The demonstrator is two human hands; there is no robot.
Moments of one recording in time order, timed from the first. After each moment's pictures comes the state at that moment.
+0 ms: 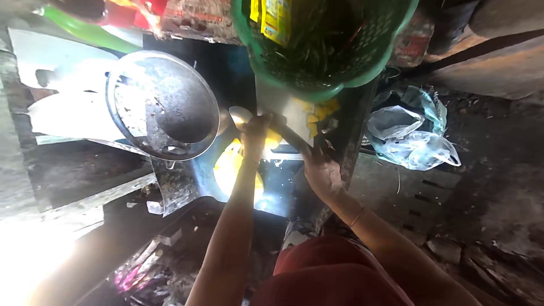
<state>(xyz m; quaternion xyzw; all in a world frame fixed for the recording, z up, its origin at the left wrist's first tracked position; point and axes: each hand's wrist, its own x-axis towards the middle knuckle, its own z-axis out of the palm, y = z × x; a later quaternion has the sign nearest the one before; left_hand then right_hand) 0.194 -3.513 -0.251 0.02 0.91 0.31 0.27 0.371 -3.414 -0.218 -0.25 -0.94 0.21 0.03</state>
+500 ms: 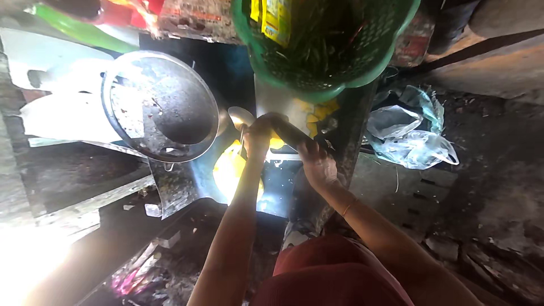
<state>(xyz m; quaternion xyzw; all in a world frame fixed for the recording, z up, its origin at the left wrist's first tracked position) 0.201 -3.503 -0.247 0.03 0.93 0.24 0.29 0.362 -3.415 -0.233 -0.24 -0.95 0.19 0.01</state>
